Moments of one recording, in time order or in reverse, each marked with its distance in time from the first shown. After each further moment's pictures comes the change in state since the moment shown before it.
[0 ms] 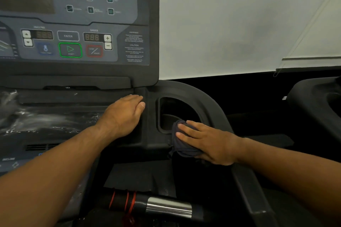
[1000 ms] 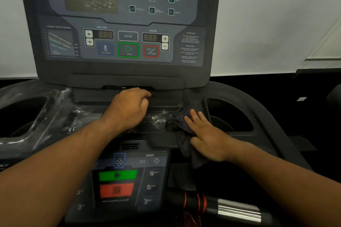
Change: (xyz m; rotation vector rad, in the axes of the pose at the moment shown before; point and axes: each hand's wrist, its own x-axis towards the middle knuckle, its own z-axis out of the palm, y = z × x) left_hand -0.015 -0.123 -0.068 -0.052 0.113 0.024; right_hand 0.129 -0.100 -0.076 0.707 0.012 0.413
